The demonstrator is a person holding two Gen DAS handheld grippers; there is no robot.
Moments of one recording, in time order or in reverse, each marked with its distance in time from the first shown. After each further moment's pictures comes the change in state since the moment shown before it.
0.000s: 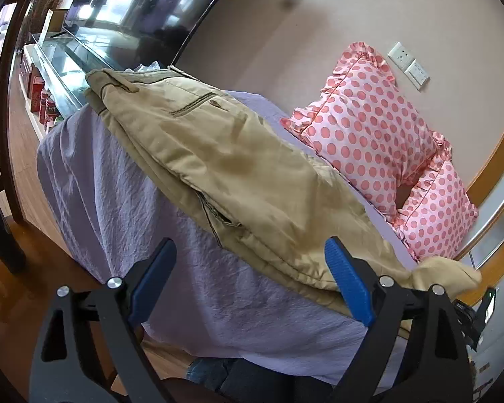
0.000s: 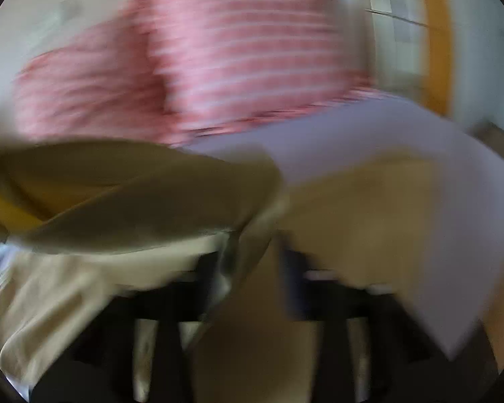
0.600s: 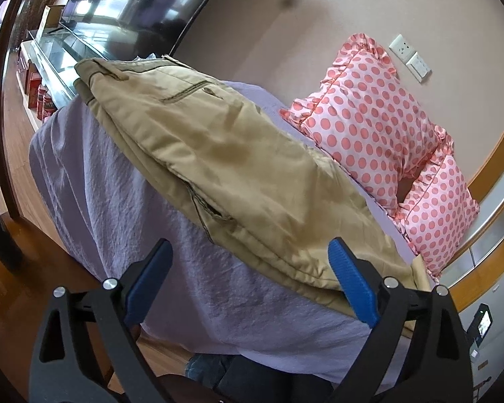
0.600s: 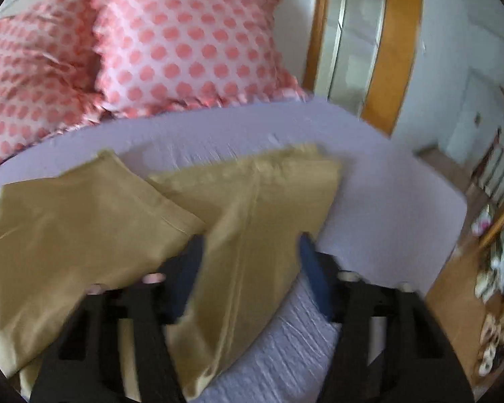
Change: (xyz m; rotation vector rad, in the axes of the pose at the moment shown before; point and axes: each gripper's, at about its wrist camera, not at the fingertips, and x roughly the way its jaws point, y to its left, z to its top) left arm 0.007 -0.006 -0.002 0.008 0.032 0.003; right arm 0.016 -0.061 -0.009 -0.122 0.032 -0.263
